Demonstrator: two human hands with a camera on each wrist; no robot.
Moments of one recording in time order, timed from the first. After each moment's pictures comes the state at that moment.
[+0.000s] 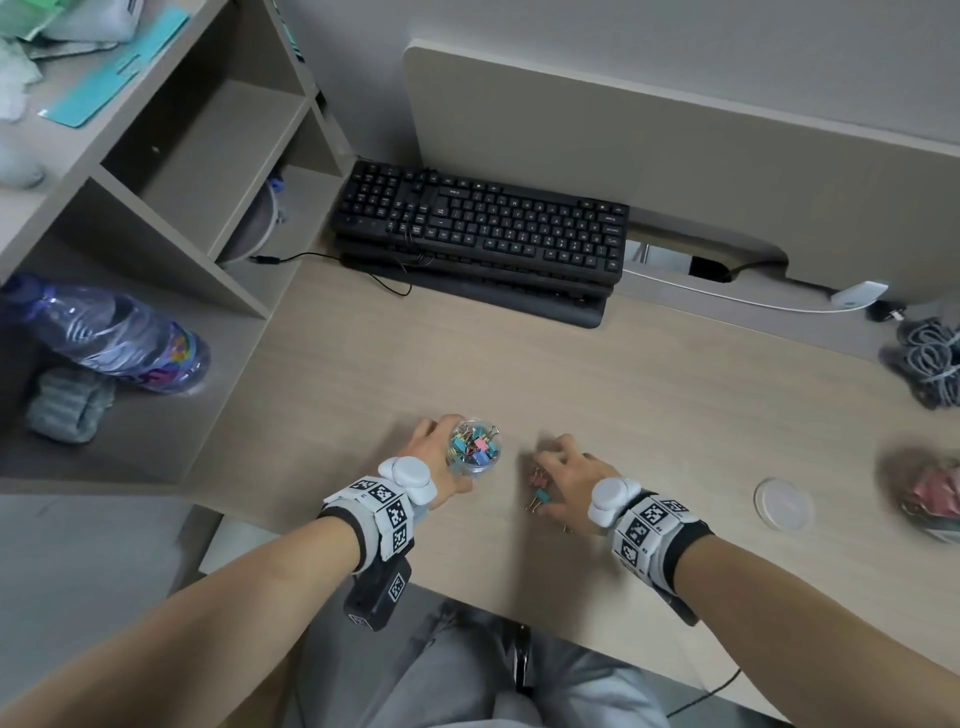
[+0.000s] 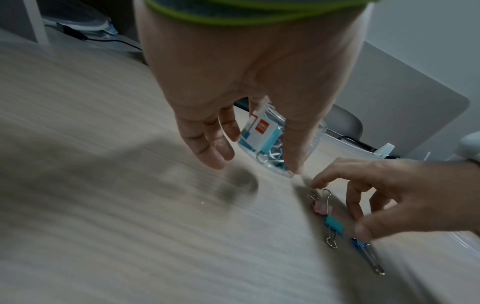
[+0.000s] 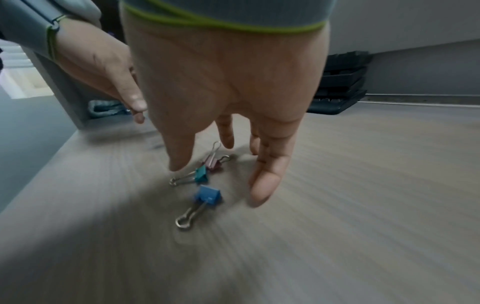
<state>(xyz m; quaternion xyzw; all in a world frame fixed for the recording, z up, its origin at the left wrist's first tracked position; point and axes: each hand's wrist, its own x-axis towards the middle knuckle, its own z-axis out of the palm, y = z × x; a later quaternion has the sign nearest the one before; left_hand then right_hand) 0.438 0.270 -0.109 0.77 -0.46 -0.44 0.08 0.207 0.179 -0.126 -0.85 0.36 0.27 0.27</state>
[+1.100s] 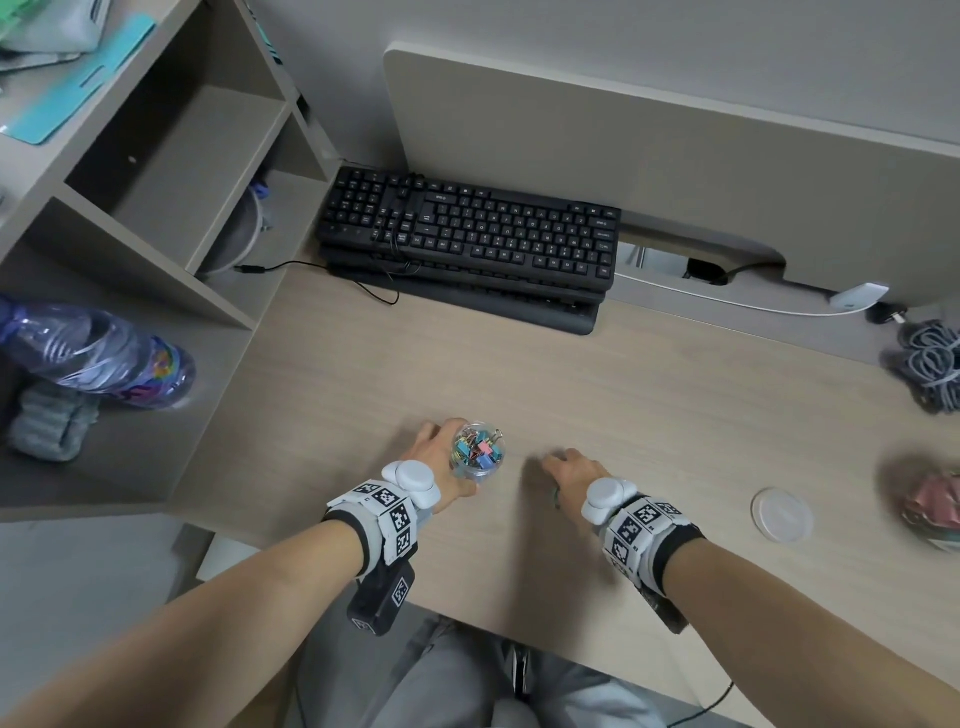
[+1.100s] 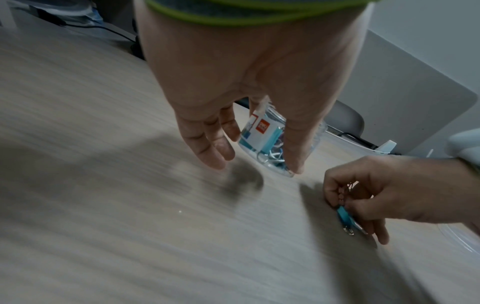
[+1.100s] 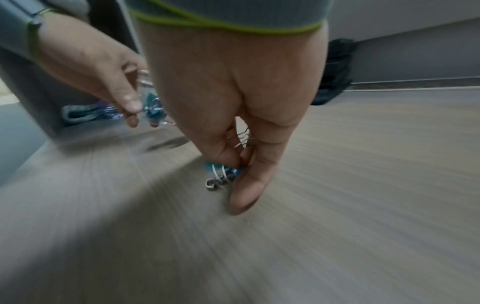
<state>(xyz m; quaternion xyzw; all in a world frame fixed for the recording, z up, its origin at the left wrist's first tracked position) 0.428 0.246 -0.114 0.76 -0.46 -0.45 0.06 0.211 0.161 -0.135 -0.80 0.42 0.29 0.30</state>
